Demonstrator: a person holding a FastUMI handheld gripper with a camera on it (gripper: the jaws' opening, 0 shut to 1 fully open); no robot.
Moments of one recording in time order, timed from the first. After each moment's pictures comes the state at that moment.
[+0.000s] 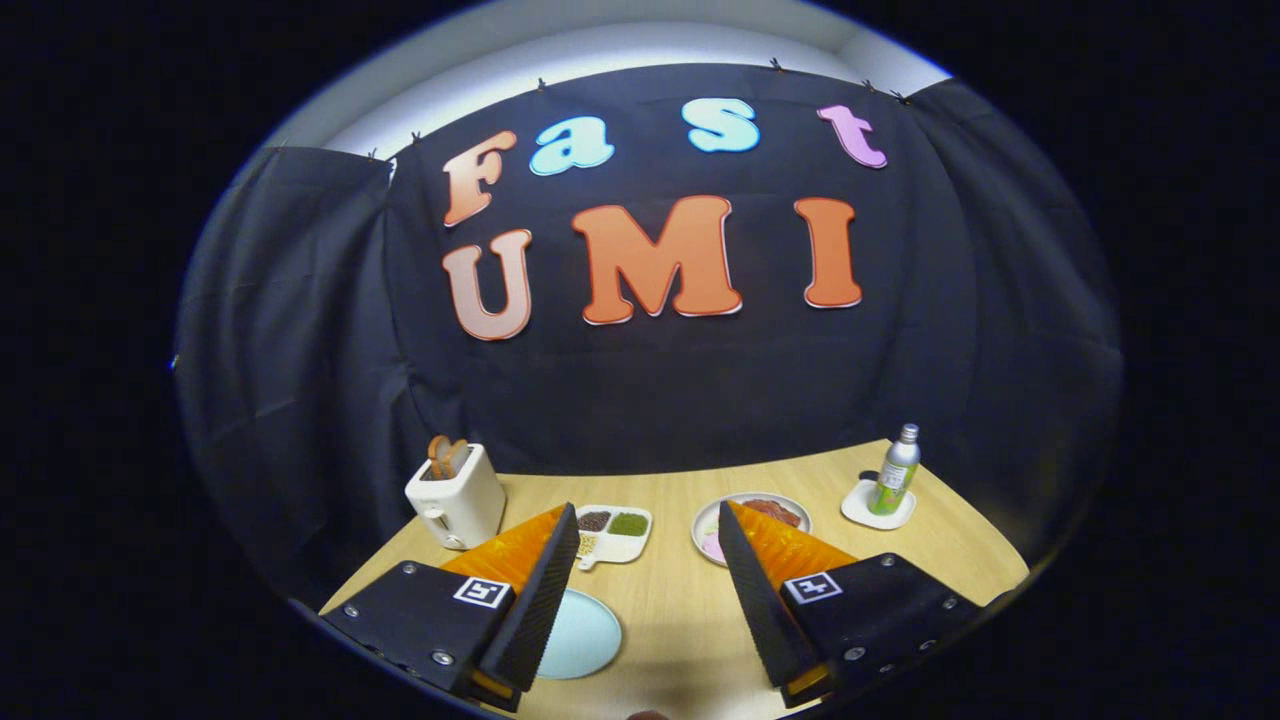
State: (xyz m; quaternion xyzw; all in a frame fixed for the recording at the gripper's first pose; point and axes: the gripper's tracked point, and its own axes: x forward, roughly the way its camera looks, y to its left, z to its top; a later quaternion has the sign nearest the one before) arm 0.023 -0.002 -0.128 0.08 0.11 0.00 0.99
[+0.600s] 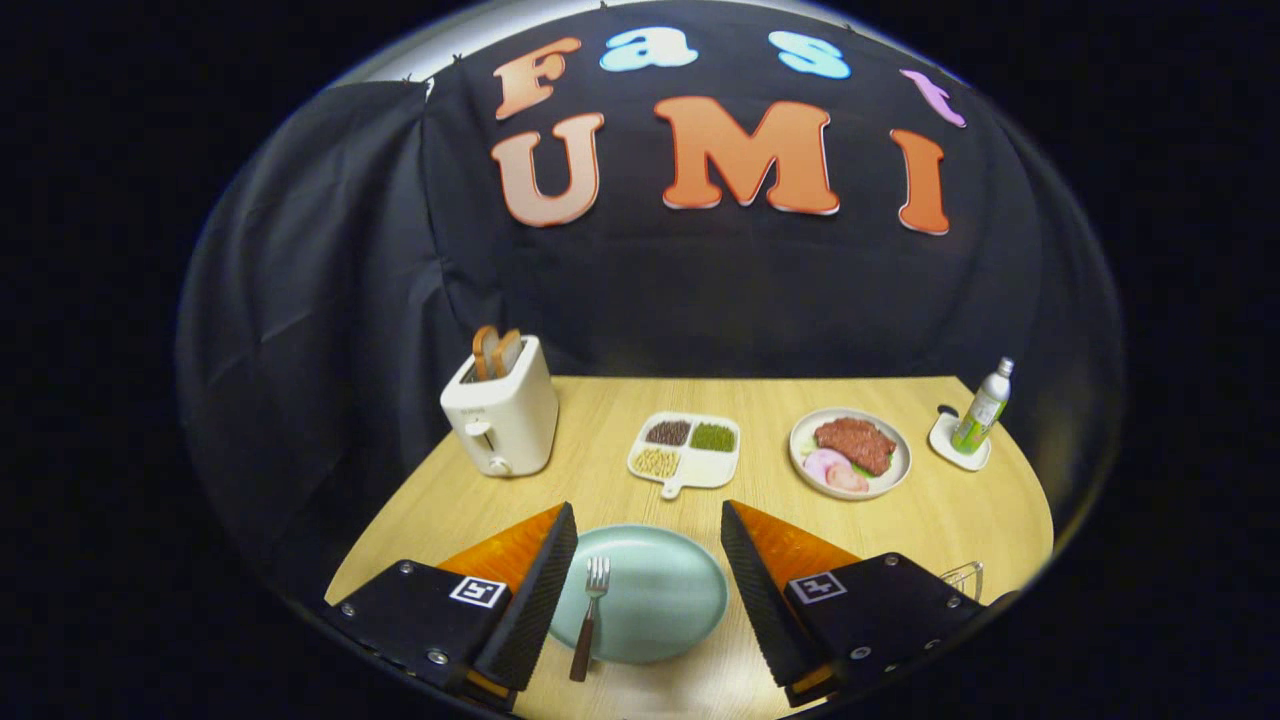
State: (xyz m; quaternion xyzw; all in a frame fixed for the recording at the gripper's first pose) arm 0.036 0.121 -0.251 0.05 0.32 0.05 0.95
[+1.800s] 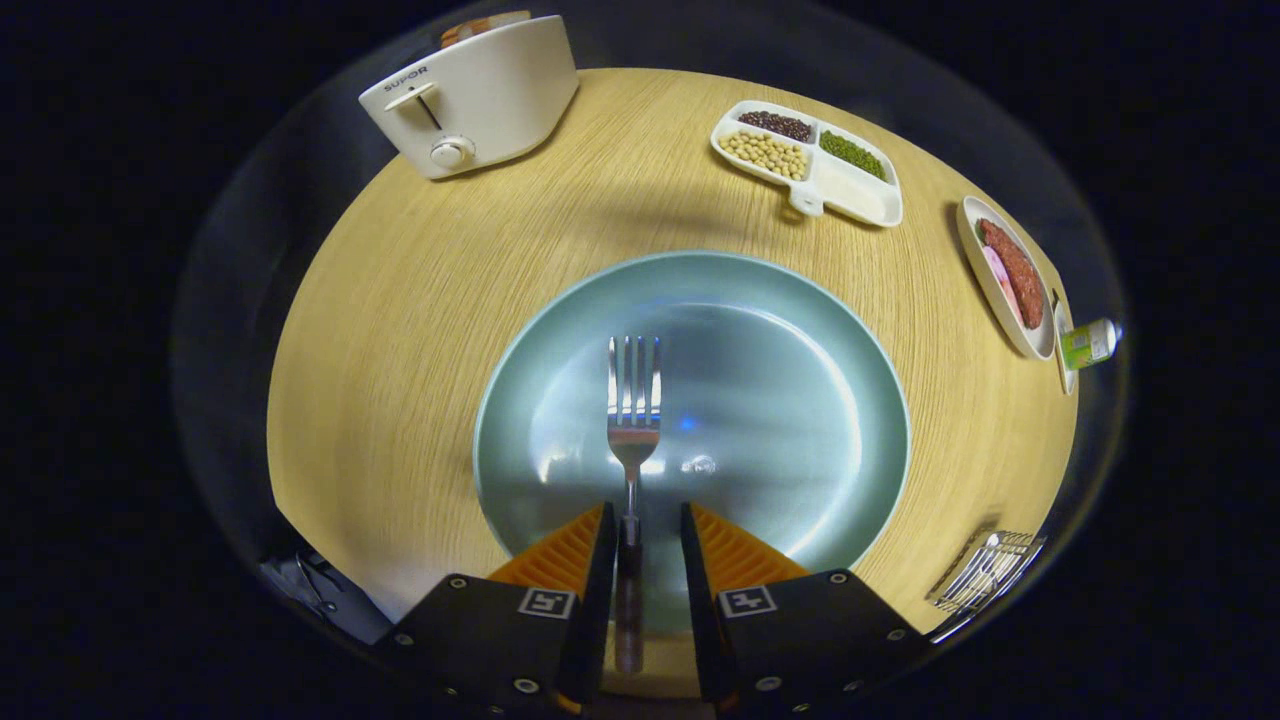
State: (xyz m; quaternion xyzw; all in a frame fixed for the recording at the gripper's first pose) arm -0.003 0.180 -0.433 -0.06 0.65 0.10 0.75
